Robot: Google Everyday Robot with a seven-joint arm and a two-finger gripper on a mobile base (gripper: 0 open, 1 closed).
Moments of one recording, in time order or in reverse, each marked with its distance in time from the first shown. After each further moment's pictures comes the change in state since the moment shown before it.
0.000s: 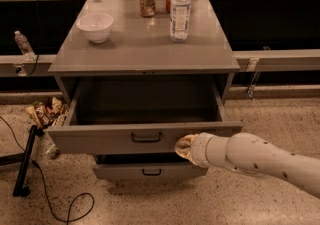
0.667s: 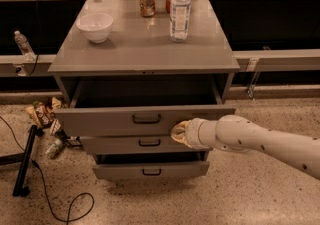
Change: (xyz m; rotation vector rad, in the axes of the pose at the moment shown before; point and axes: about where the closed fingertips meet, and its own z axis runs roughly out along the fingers) arm 0.011 -0.049 0.057 -0.008 -0.017 -0.081
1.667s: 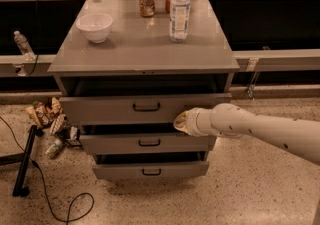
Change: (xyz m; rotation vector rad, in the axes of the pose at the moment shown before) arm 0.027 -0.047 0.030 0.033 0.072 -0.012
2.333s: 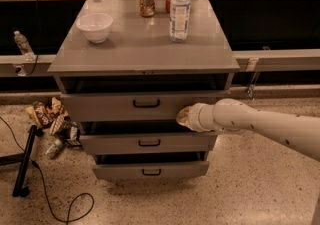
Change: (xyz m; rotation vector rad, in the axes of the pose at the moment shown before) arm 0.002 -0.018 -0.003 0.021 0.009 0.031
